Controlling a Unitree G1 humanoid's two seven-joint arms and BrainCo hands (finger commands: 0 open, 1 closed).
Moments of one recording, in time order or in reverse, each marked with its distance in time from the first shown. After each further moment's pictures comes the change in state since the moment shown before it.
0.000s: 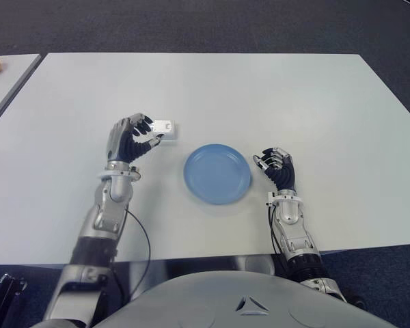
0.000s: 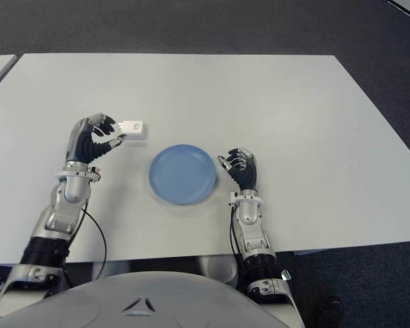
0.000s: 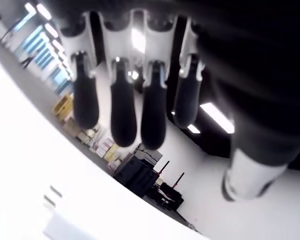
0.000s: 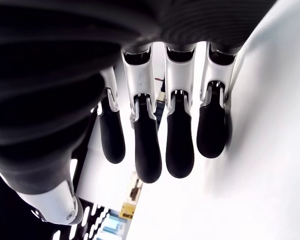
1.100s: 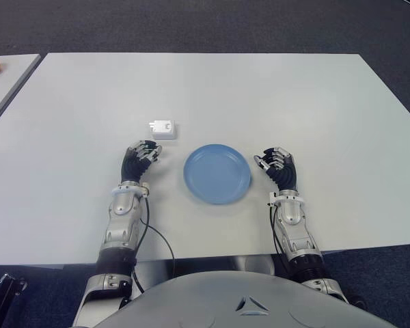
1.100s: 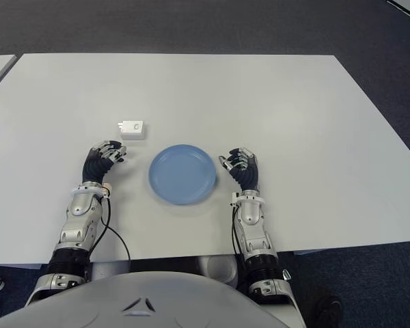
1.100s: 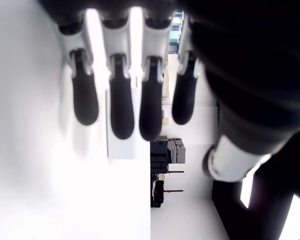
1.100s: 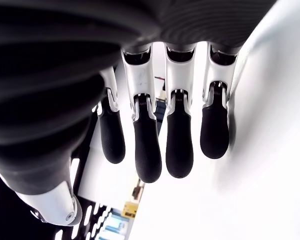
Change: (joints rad) left arm 0.098 -0.254 0.131 0.123 -0.692 0.043 -0.307; right arm 0.004 -0.015 -0.004 -0.004 0.014 -0.013 0.018
